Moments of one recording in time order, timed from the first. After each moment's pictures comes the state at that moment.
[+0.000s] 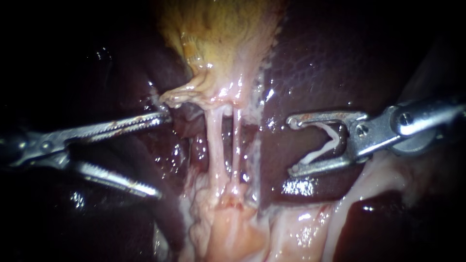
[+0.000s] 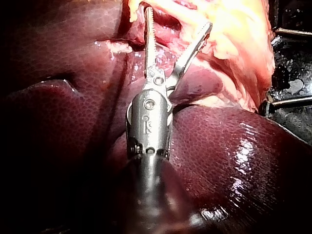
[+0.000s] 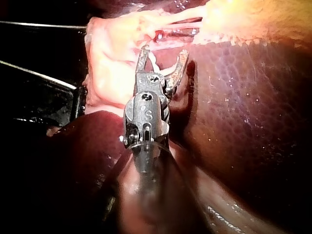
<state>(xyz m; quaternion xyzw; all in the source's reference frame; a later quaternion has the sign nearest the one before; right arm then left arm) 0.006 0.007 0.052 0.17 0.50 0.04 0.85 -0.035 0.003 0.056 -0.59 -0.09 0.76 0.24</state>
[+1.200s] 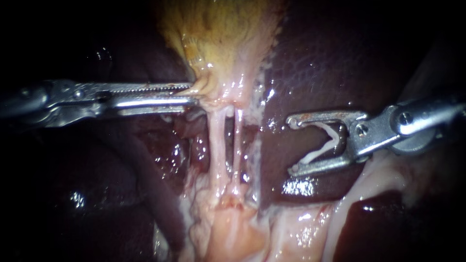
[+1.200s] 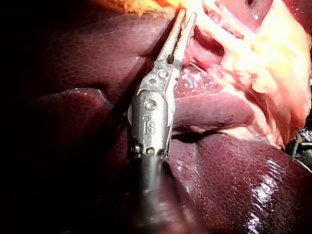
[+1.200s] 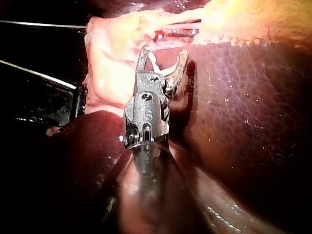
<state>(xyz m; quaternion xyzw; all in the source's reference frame) 0.006 0.007 0.052 0.17 0.50 0.03 0.85 -0.036 0.010 0.061 -0.55 -0.07 0.77 0.31</state>
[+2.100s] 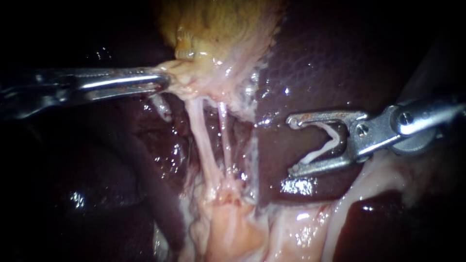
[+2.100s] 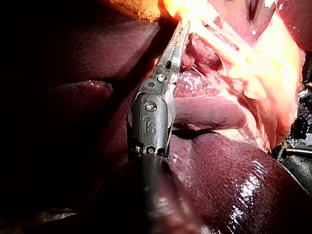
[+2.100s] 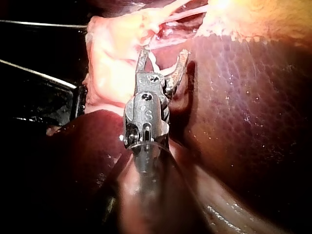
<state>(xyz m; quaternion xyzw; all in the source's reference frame) 0.006 0.007 0.052 0.17 0.50 0.03 0.85 -0.031 0.011 0.052 -0.54 -0.11 0.77 0.33</state>
